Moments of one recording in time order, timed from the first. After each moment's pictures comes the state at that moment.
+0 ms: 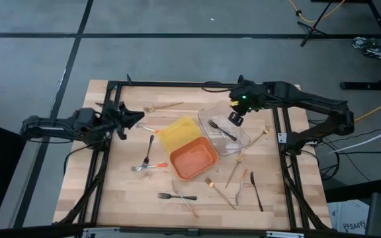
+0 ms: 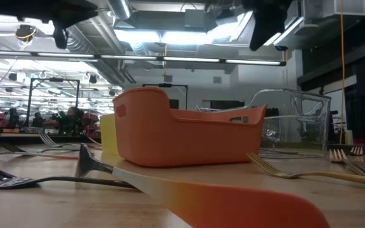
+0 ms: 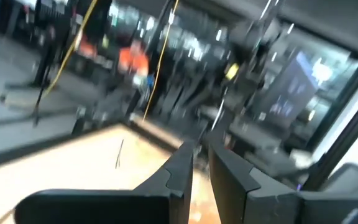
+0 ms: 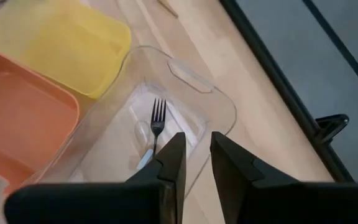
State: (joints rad) left arm -0.01 0.37 0.38 0.06 -0.33 -0.46; right arm -0.22 1.35 1.45 -1.11 0.23 0.18
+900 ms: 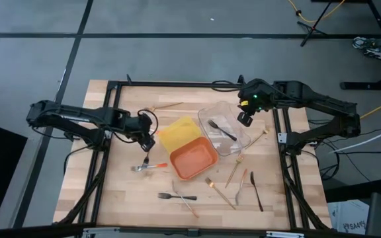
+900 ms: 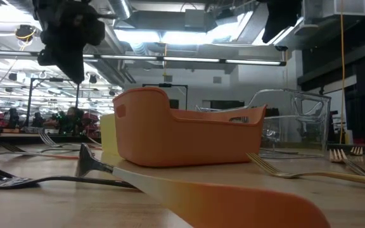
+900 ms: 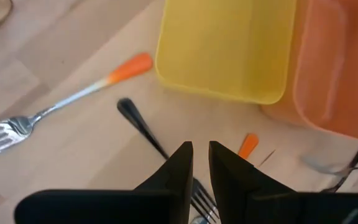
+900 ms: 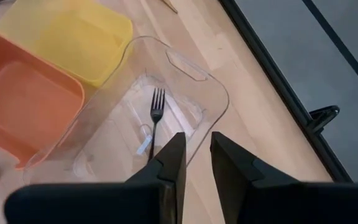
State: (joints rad) left arm -0.01 1.12 0.87 -0.89 -0.09 -0.85; right arm -0.22 1.26 1.45 -1.18 0.21 0.17
